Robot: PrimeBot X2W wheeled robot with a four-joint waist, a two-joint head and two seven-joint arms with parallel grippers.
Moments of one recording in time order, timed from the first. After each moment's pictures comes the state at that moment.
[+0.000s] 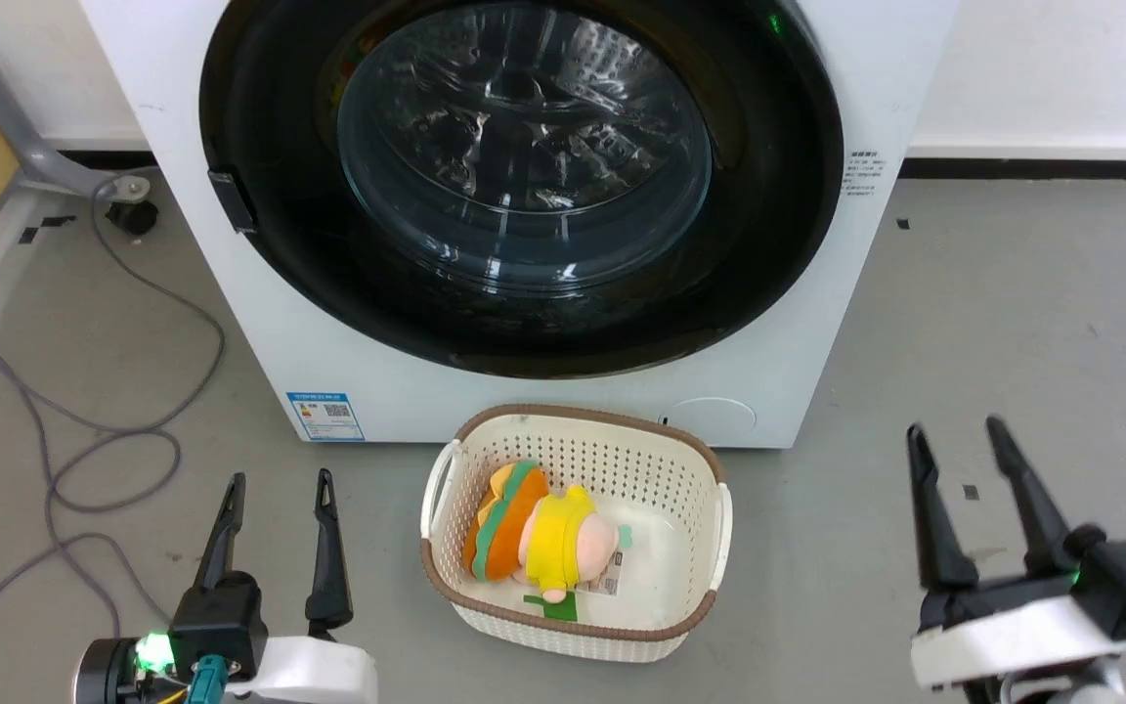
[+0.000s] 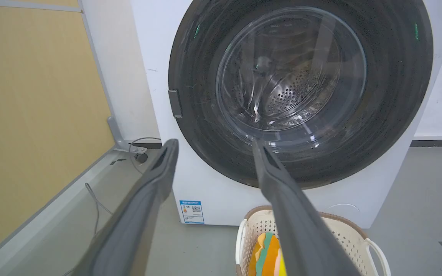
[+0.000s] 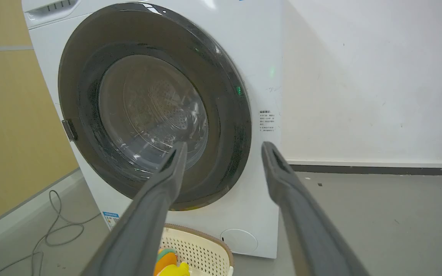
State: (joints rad) left arm 0.01 0.06 -0.02 0.06 -0.02 0.11 -0.26; right arm -0.06 -0.06 -0.02 0.06 0.14 0.13 -0.26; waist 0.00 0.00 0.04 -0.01
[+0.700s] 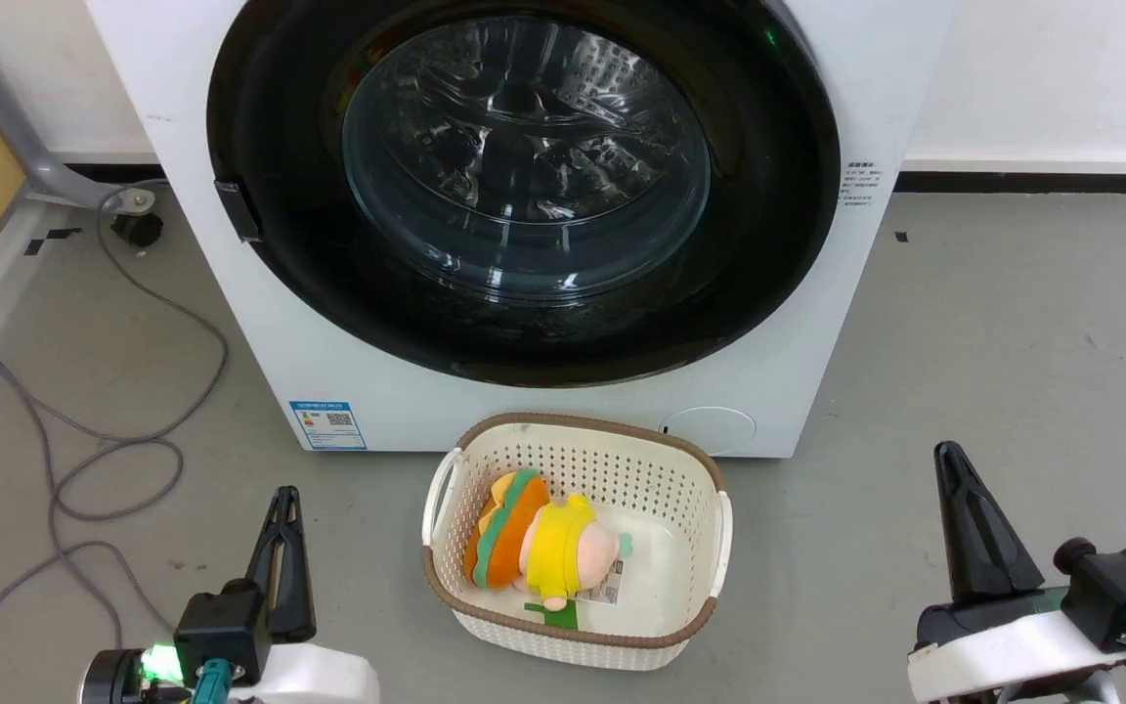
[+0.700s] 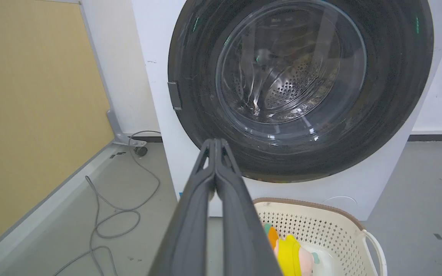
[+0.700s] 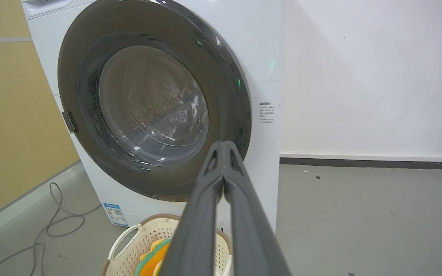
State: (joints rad) left arm 0.02 0.06 -0.02 0.07 -0.02 0.11 -0.24; right arm -0.02 -0.06 -0.01 0.05 0.14 0.13 -0.24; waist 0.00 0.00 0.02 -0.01
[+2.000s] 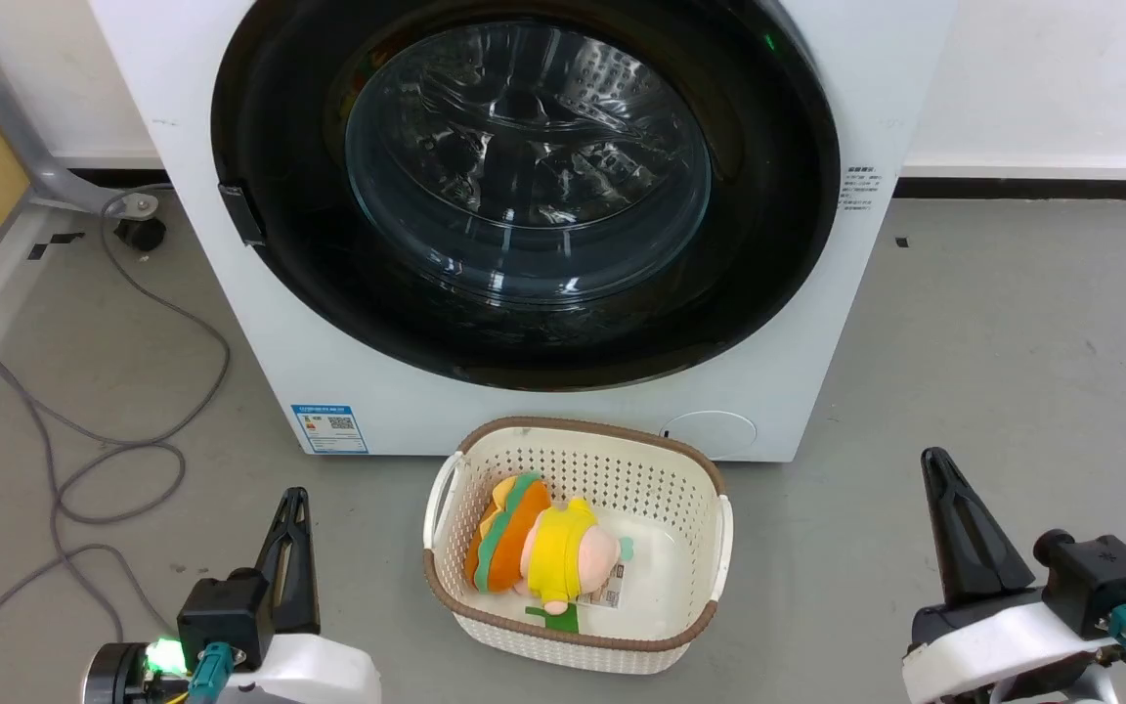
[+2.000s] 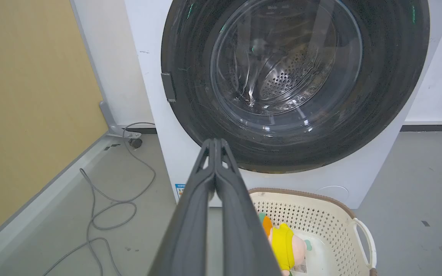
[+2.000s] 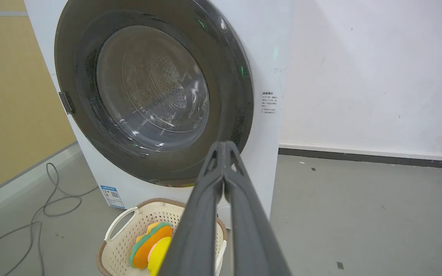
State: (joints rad) left arm 0.02 0.06 -0.02 0.05 -0.02 0.08 -0.16; right arm -0.02 -0.06 -0.01 0.04 0.10 0.13 -0.16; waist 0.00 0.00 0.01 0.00
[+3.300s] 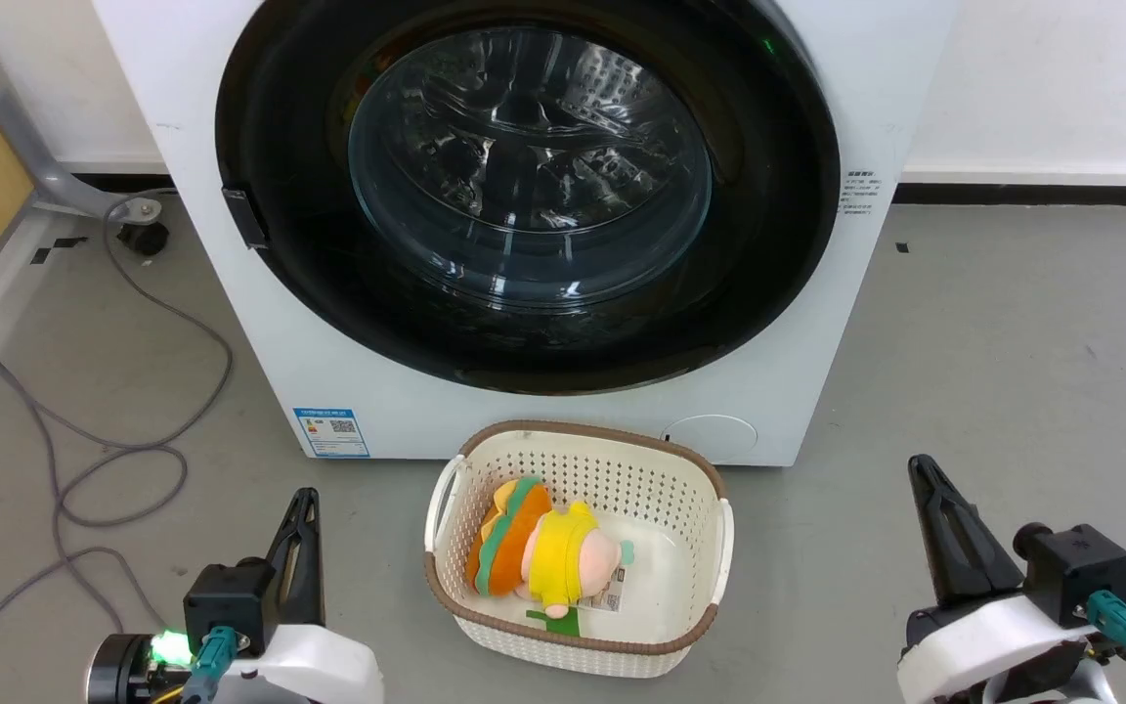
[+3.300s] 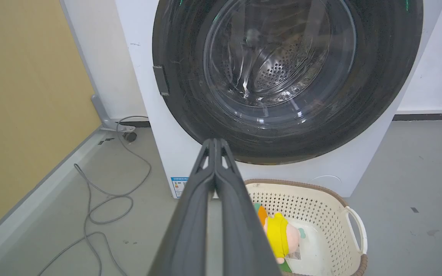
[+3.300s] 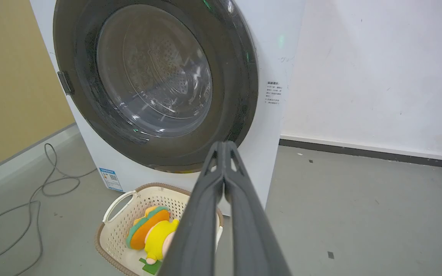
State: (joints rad) left arm 0.02 0.05 -0.01 0.03 -0.01 0.04 -0.08; right arm -0.02 -0.06 -0.01 0.02 0.05 0.13 -0.08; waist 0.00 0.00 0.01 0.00
